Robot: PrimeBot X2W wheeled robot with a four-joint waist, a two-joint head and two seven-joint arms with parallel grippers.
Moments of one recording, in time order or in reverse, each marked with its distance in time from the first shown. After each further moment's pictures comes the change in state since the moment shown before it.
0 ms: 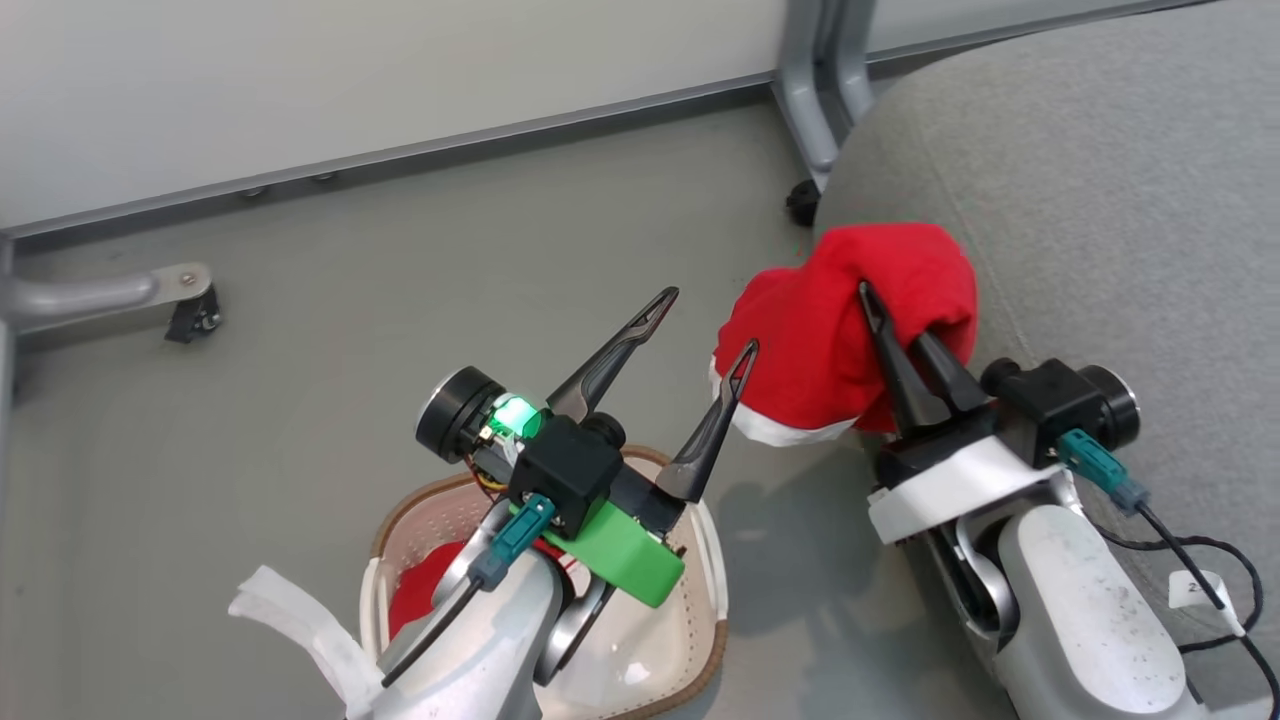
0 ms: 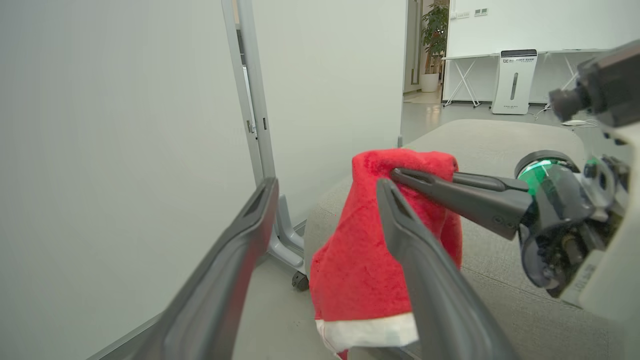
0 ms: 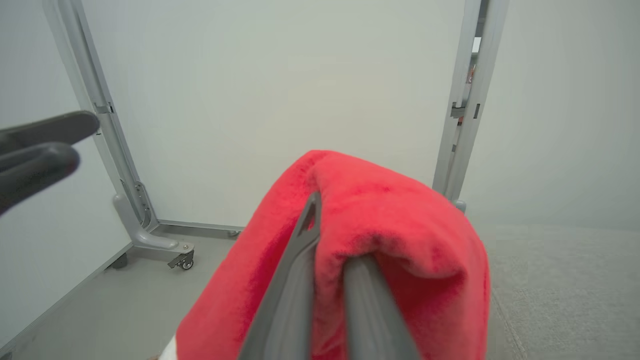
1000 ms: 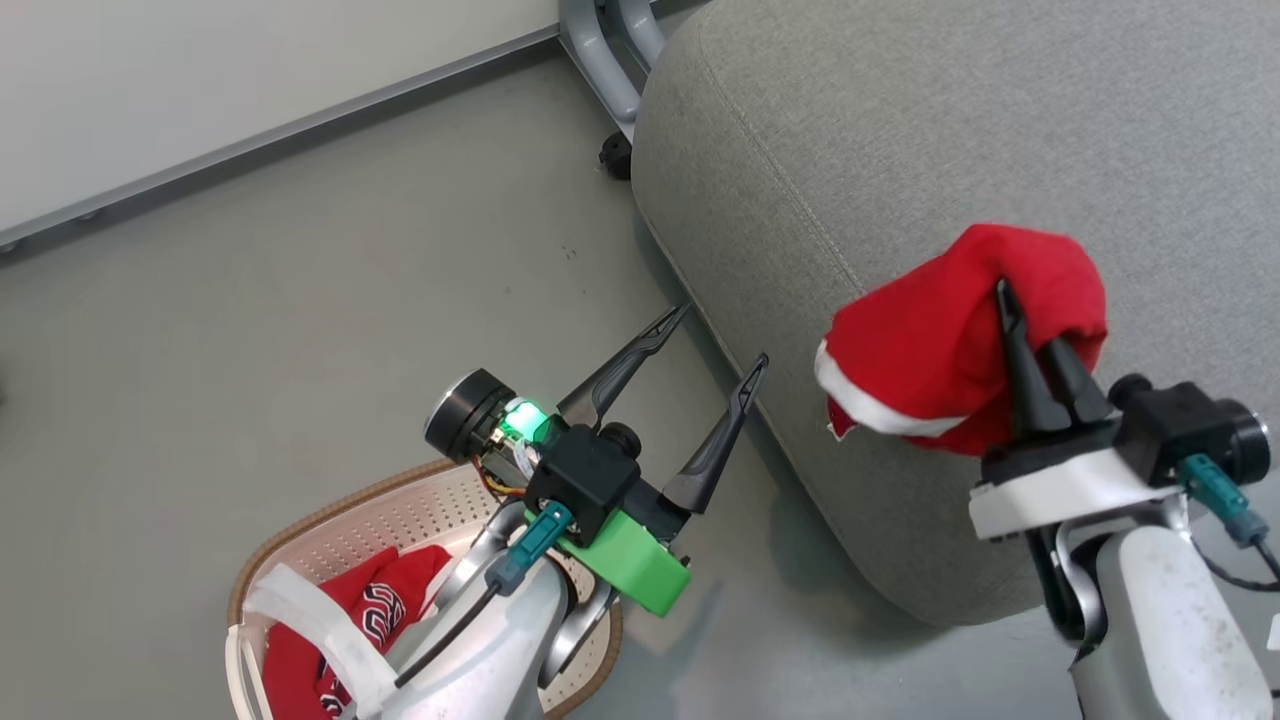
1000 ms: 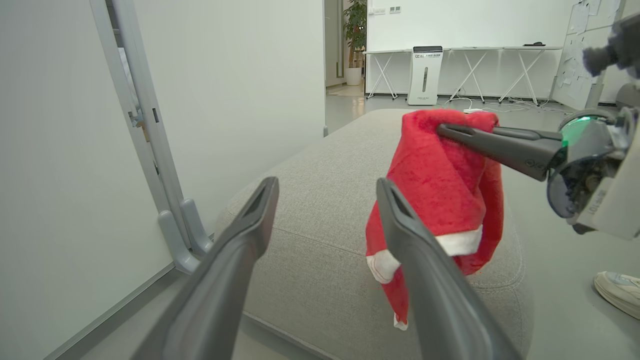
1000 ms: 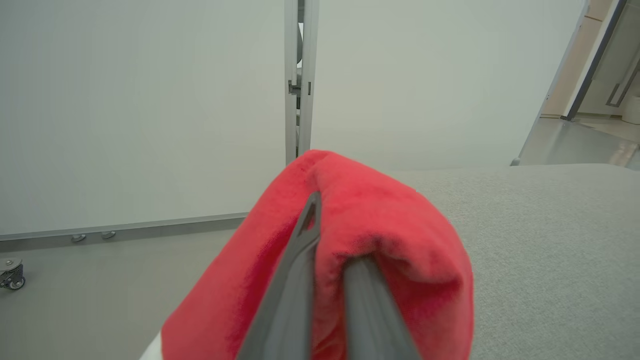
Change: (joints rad) left arm -0.001 0.002 -0.013 0.021 0.041 -0.019 0.000; right arm 0.098 0.000 -0.206 -0.094 -0.064 0.000 0.000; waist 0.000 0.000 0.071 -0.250
